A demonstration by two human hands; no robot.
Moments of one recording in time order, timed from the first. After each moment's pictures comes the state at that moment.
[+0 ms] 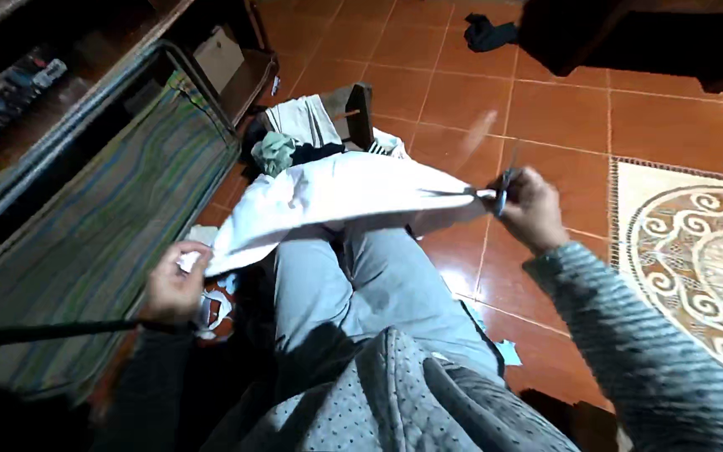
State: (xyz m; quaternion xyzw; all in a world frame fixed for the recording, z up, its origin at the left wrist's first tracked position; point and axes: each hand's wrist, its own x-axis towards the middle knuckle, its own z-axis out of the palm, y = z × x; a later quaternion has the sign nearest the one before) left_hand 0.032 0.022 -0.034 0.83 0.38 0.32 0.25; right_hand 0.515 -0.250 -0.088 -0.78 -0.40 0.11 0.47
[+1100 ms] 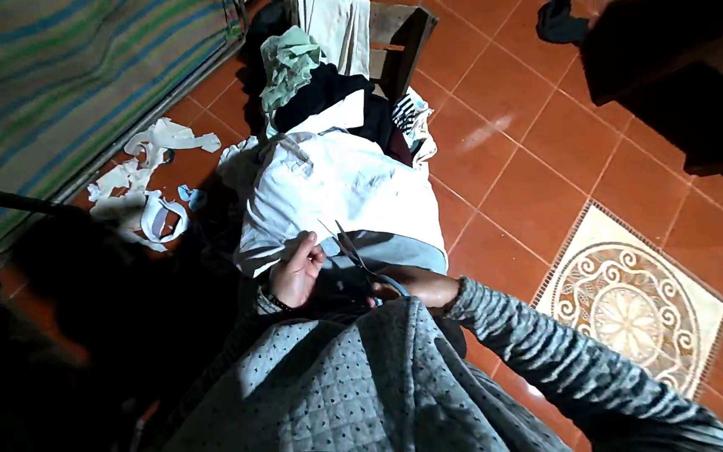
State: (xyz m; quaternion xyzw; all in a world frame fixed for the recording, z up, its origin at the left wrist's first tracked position) left_hand 0.140 -0.126 -0.121 0.18 0.46 0.39 0.78; right_hand 0.345 -0.206 -0.087 -0.52 -0.37 0.76 0.14
